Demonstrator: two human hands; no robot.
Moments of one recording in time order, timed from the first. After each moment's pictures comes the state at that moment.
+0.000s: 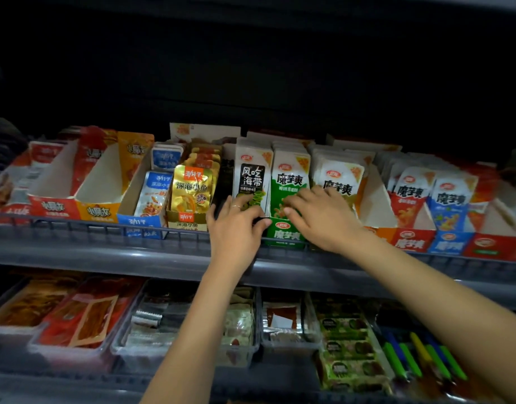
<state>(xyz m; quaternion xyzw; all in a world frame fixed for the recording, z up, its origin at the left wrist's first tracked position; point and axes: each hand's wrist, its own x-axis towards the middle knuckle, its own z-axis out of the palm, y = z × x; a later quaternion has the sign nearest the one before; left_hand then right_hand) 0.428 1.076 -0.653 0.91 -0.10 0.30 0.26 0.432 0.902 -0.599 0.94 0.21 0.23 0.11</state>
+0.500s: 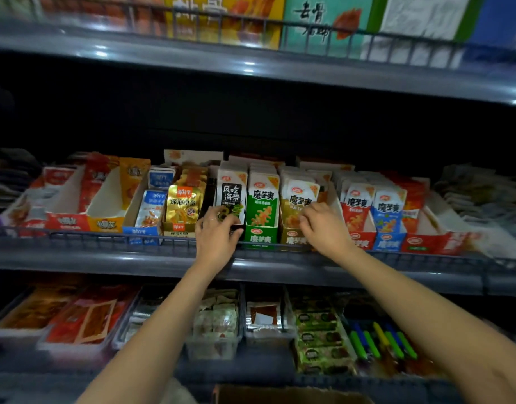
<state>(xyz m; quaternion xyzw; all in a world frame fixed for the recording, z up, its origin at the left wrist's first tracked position) 0.414 1.082 -0.642 0.92 -0.11 0.28 0.24 0.390 0.844 -0.591 0.95 0.14 0.27 -0.03</state>
